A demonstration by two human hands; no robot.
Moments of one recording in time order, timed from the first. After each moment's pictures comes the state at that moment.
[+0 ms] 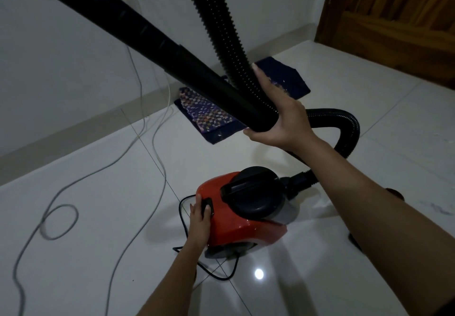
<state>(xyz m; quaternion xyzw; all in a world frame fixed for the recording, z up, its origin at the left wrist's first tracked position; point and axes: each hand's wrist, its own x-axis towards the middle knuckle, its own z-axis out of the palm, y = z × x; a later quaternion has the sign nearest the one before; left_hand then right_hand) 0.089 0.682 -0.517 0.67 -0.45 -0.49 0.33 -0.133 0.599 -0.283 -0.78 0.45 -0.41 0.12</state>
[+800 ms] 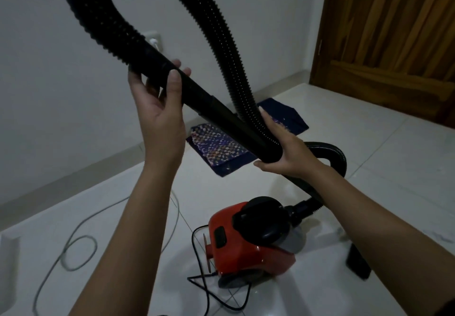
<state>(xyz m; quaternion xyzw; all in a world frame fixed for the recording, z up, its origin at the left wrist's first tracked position) 0.084 0.669 -0.138 0.31 -0.52 -0.29 0.74 -0.137 0.622 -0.245 -0.81 0.43 -0.36 0.17</state>
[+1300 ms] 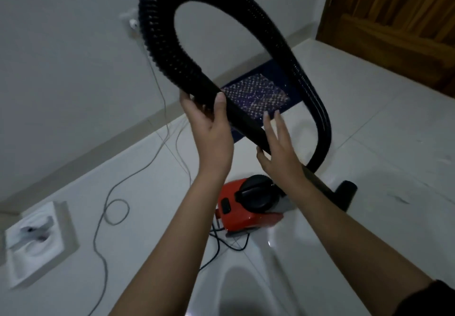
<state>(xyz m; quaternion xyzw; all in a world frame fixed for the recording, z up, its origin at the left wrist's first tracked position) 0.021 0.674 -0.044 0.47 -0.43 -0.37 0.67 -0.104 0.662 -0.171 -0.71 0.57 -0.39 0.14</state>
